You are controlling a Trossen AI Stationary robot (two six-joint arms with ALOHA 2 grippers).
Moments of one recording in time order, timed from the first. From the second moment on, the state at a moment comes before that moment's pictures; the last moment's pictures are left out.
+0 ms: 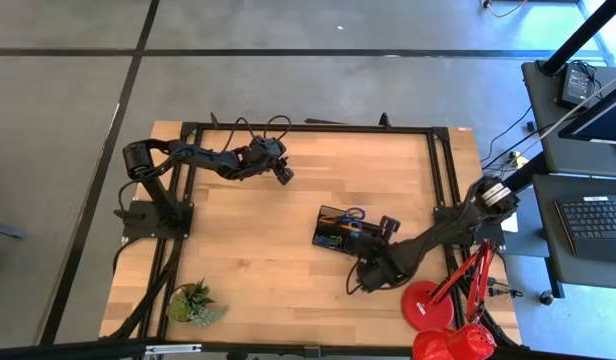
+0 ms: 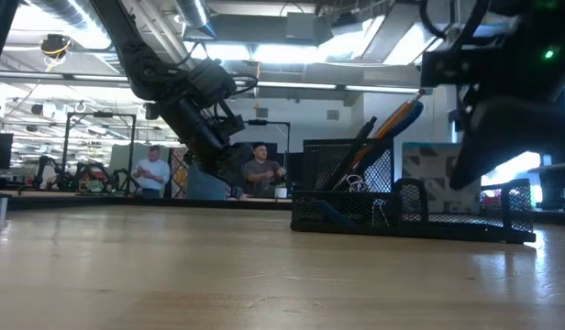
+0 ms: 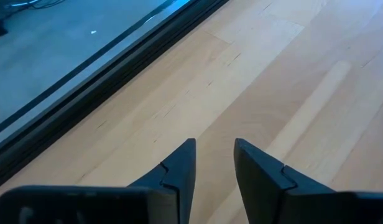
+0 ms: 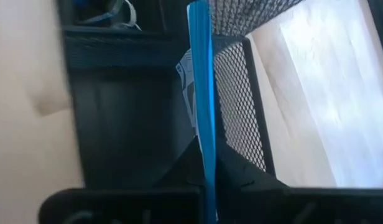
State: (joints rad) left arm 0.46 1.69 0.73 0.27 -0.32 -0.12; right arm 0.55 1.78 1.06 -0.93 0.63 0.94
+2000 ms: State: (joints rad) left arm 0.46 1.69 0.73 0.27 -0.32 -0.12; right arm 0.50 1.83 1.07 -0.94 0.40 0.83
